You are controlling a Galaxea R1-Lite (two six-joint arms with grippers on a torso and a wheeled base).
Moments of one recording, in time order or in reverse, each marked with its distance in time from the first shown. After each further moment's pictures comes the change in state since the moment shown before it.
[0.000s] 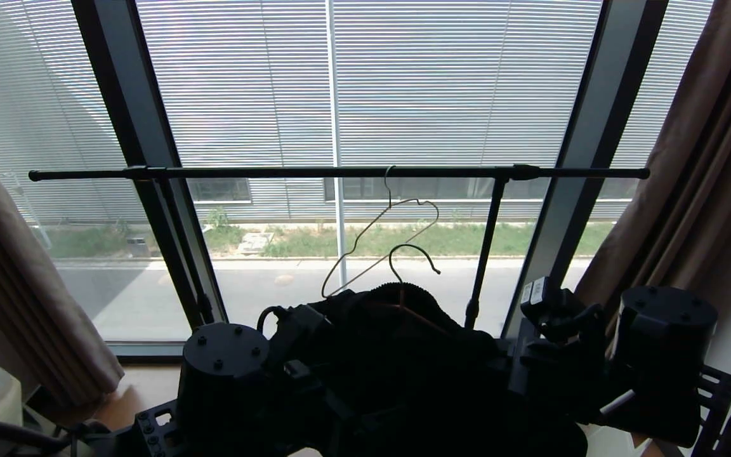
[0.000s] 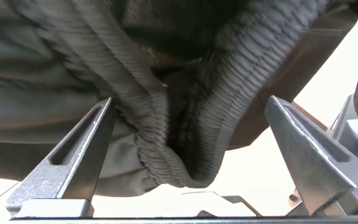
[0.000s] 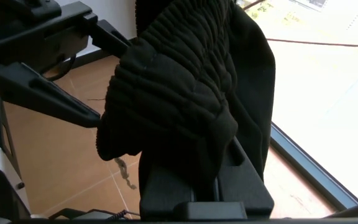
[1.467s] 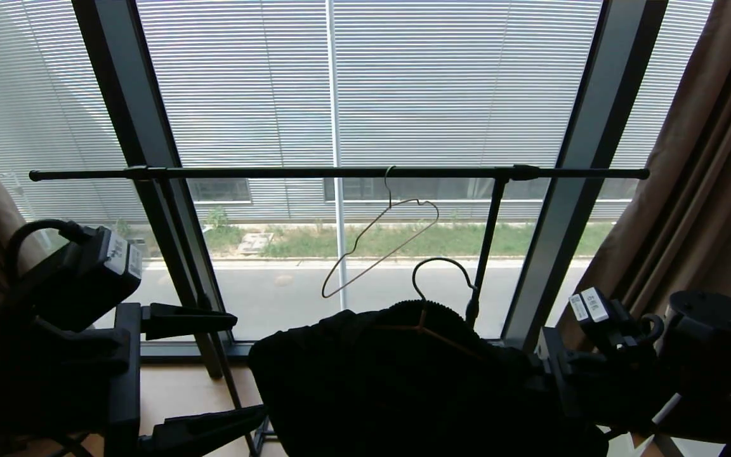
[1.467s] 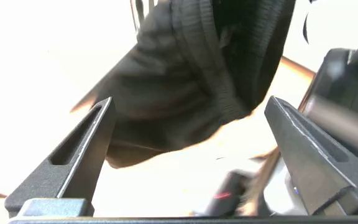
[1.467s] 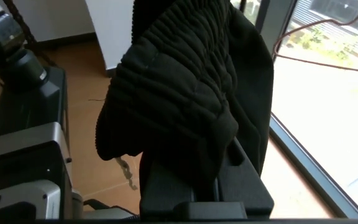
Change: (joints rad) left arm 0.369 -0.620 -0.262 0.989 -0.403 0.527; right arm -0.121 -0.006 0.106 -0.164 0.359 -0.003
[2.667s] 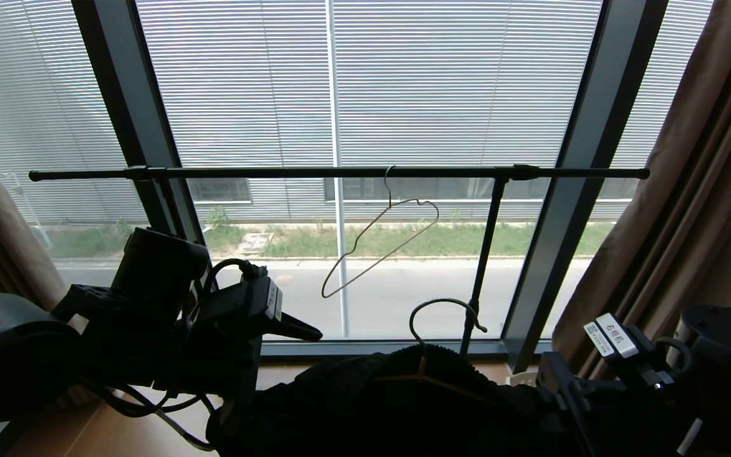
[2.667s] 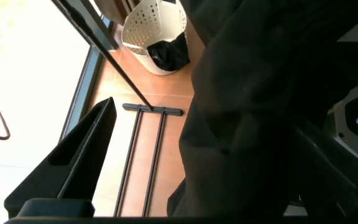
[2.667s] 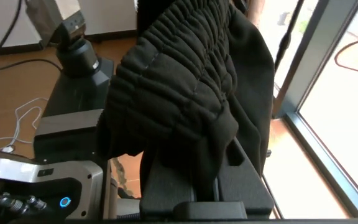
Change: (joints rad) left arm -0.013 0.454 -0.107 -0.070 -0.228 0.406; right arm 0.039 -0.025 0.056 -0.026 0.136 0.001
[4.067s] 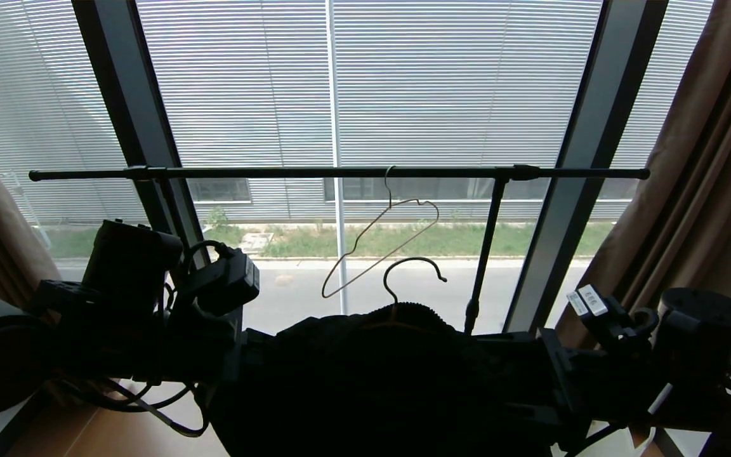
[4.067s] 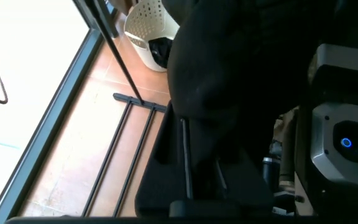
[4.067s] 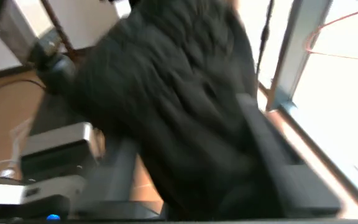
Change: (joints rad) left arm 0.073 -0.044 0.016 -0.012 0.002 -0.176; right arm -0.093 0.078 -0.070 0.001 -0.019 0.030
